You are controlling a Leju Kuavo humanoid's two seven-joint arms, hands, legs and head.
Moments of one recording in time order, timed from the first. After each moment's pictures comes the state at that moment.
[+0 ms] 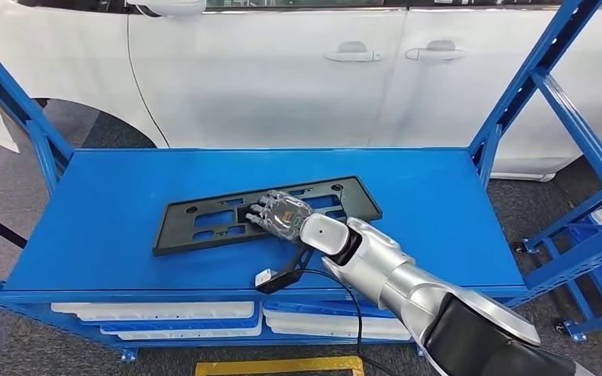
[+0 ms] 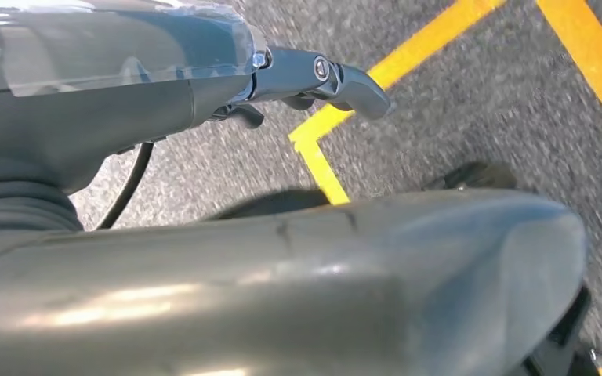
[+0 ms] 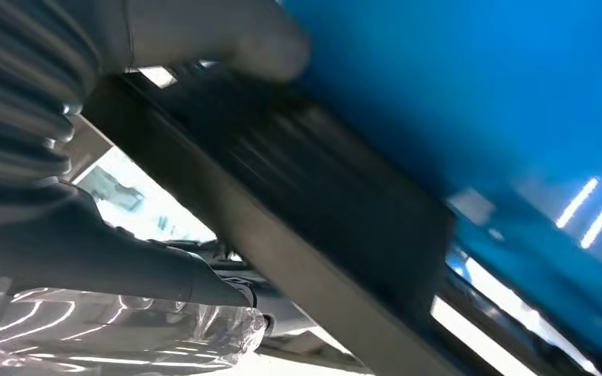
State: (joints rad) left arm -0.12 -0.21 0.89 -0.20 -1.45 0.10 -0.02; right arm -0.88 0.02 1.01 -0.67 1.41 -0.14 -0.17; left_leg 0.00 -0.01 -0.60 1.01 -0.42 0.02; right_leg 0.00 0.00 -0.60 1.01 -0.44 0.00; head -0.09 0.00
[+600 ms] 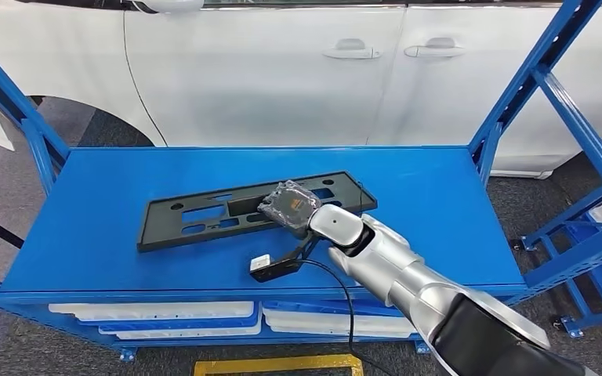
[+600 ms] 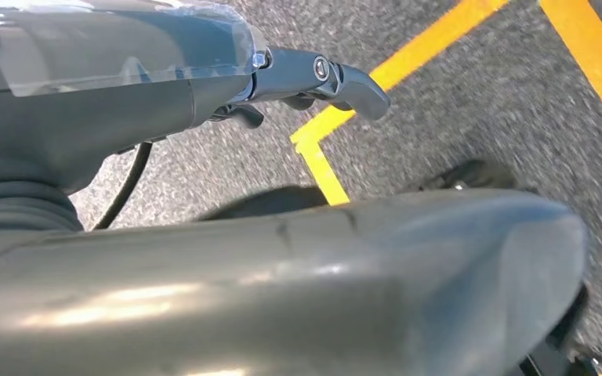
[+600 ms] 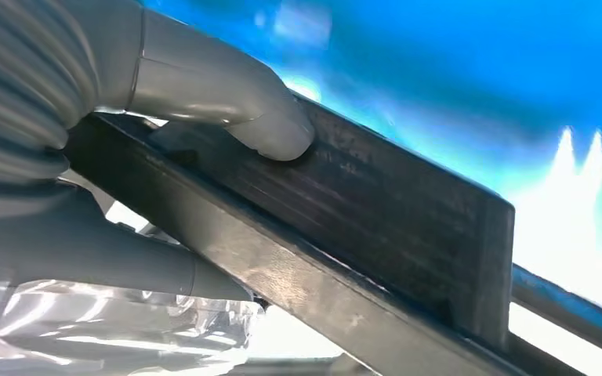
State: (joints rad) left arm -0.12 -0.21 0.88 -0.20 -1.46 0.12 -0.02; right arm -0.85 -0.02 0.92 -0.77 1.17 -0.20 -0.22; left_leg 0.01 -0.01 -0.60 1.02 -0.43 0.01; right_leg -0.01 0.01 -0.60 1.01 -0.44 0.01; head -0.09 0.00
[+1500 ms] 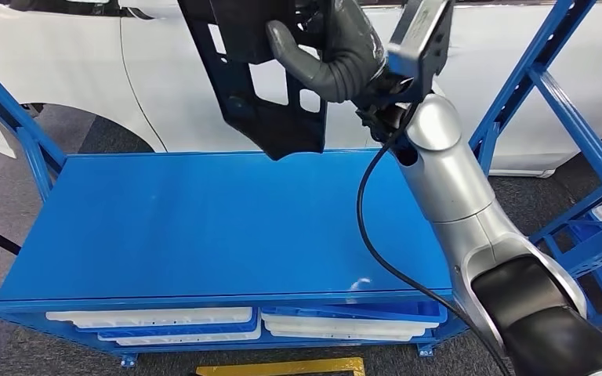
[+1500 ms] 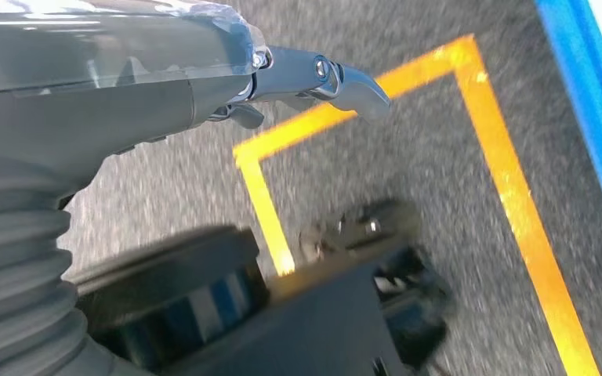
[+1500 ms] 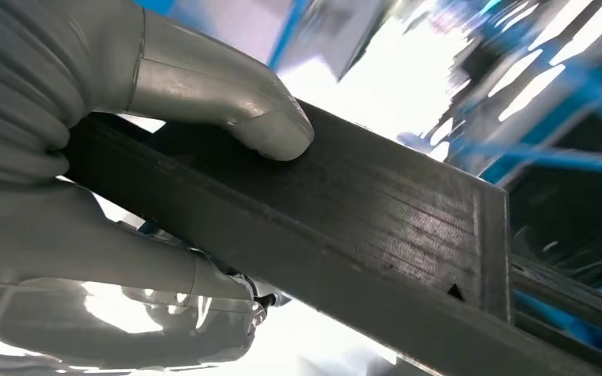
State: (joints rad) left arm -0.14 -0.21 0.95 -0.20 -1.30 0.21 -0.18; right arm -1.06 -0.08 0.47 -1.37 -0.26 0.36 -0.30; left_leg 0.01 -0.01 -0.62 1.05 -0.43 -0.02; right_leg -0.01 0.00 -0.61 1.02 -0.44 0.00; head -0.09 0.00
